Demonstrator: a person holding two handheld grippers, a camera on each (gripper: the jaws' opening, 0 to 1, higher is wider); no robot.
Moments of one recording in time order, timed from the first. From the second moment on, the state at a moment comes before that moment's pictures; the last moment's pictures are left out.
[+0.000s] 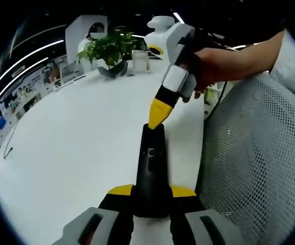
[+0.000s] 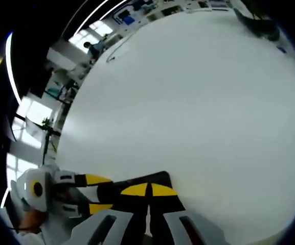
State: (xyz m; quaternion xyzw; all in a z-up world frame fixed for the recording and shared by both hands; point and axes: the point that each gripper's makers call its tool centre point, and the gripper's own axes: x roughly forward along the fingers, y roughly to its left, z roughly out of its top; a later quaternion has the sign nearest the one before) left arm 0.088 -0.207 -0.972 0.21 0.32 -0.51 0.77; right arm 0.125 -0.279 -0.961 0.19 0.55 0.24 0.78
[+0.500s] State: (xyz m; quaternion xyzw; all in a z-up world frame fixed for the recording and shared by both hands) left arm 0.087 -0.207 -0.971 0.21 0.32 -0.51 0.77; right arm 0.125 -0.278 -0.961 0.18 0.55 0.24 0.78
